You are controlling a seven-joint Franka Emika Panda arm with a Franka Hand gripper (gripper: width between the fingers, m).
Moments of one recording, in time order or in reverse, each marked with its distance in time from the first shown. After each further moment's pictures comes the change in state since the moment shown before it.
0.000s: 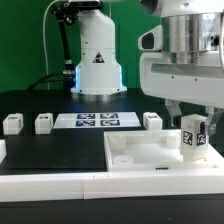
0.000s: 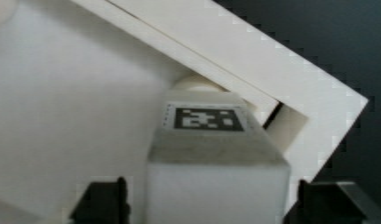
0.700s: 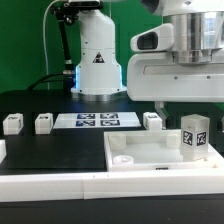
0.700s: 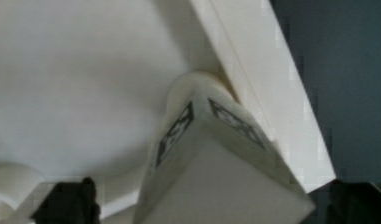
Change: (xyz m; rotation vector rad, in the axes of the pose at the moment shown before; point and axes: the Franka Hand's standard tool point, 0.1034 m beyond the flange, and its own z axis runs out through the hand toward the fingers) arm 0.000 -0.003 -0.002 0.003 0.002 -0.645
